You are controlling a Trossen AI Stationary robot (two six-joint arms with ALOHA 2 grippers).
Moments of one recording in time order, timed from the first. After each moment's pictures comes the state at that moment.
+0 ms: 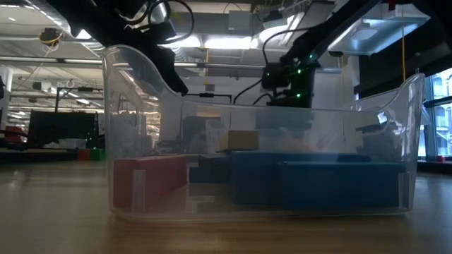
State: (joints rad) left arm 0.06 1.23 0.64 0.04 -0.63 0.01; right arm -0.63 1.87 1.33 -0.83 0.11 -0.12
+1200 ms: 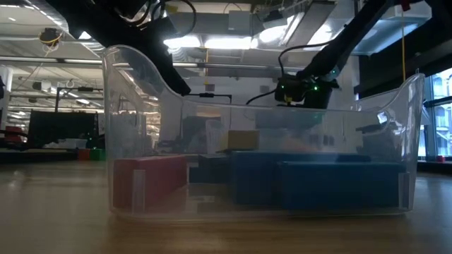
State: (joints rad) left arm 0.06 1.23 0.65 0.03 -0.43 0.03; right arm -0.63 1.81 1.00 -0.45 -0.01 -0.68
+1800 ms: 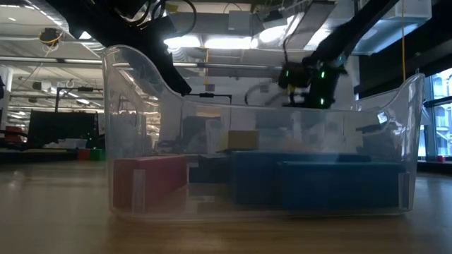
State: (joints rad) left arm 0.06 1.23 0.65 0.04 -0.42 0.04; right arm -0.57 1.69 0.99 -0.54 0.04 -0.48
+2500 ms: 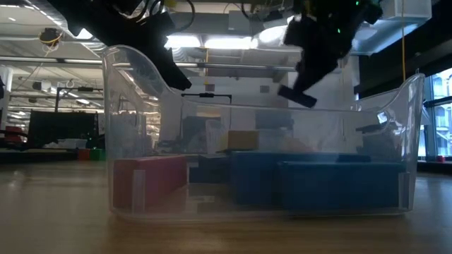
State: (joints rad) left arm 0.06 1.21 0.65 0.03 -0.42 0.01; right arm -0.16 1.34 0.99 -0.57 -0.03 -0.08
